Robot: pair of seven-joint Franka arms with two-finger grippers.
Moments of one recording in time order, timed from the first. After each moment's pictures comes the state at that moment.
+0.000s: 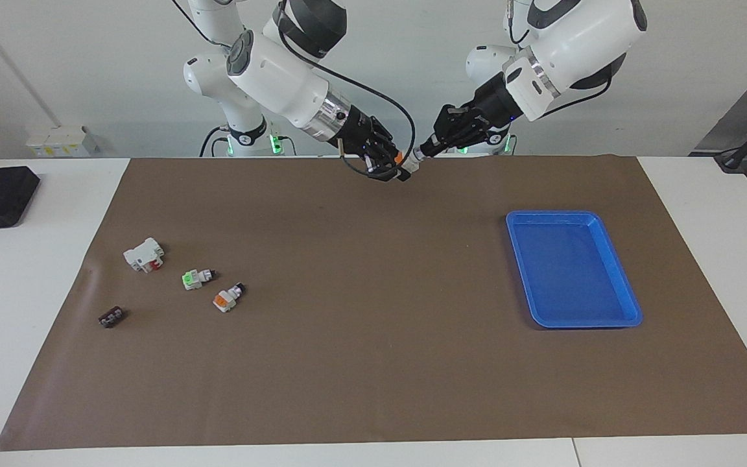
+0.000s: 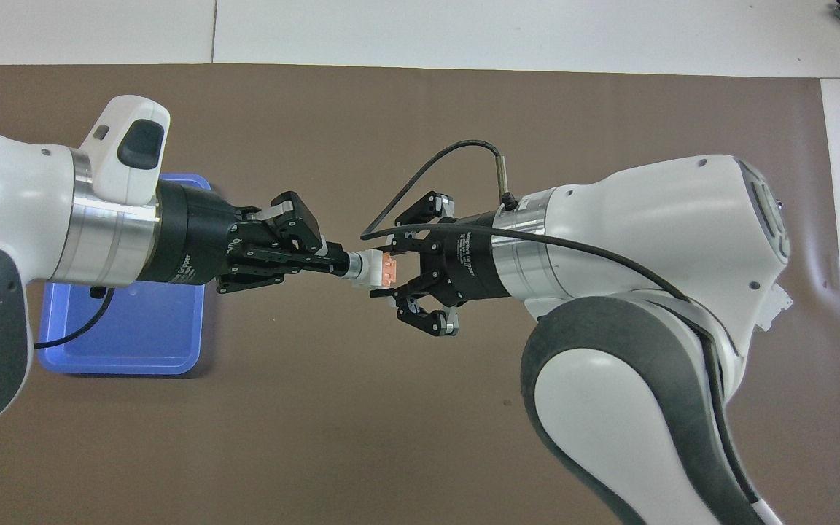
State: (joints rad) left arm -0.32 -0.07 -0.03 -1.73 -0.76 1.83 -0.59; right arm 0.59 0.07 -0.11 -1.75 0.83 2.08 1.72
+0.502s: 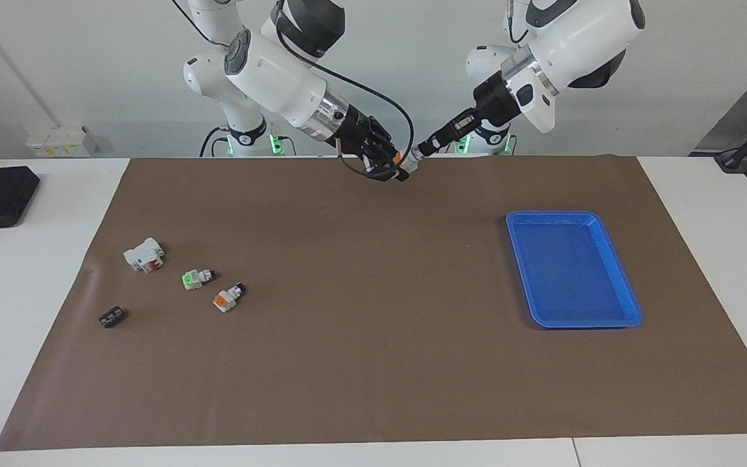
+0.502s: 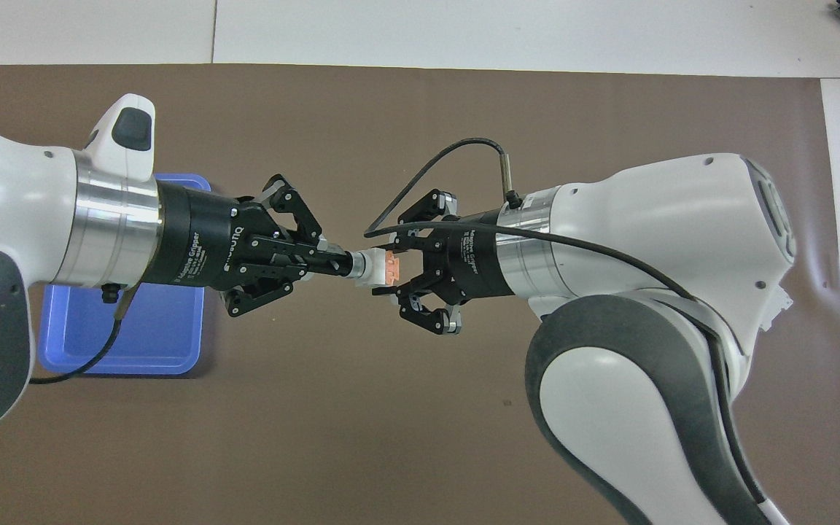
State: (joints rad) left arm -0.32 -0.07 -0.04 -1.73 -0.75 1.83 -1.07; right arm 0.59 0.07 -0.11 -1.75 0.83 2.08 1.72
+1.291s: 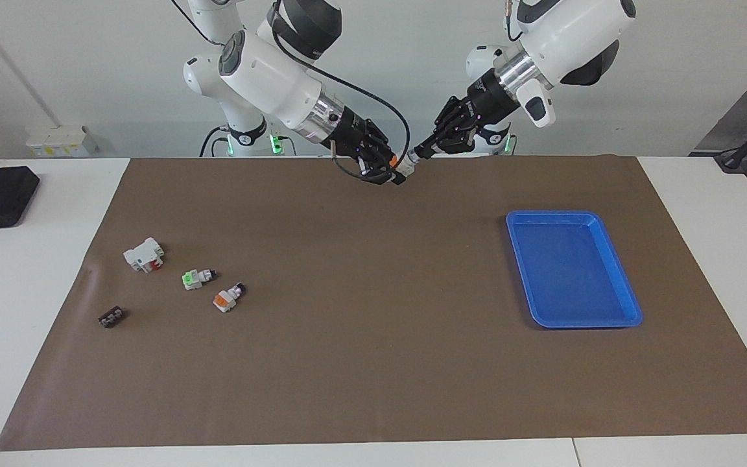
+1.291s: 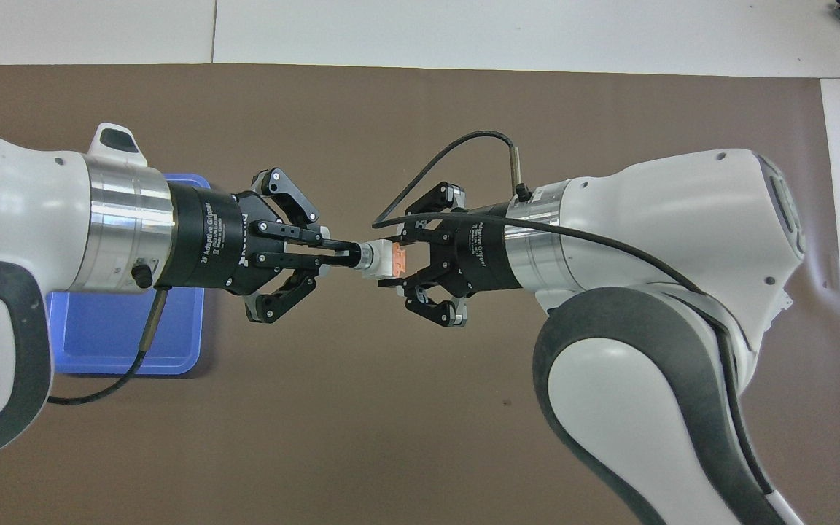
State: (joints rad) left arm -0.32 -0.08 -0.07 -1.74 -0.71 1.89 -1.69; right arm 0.58 0.07 -0.12 -1.75 0.83 2.09 1.72
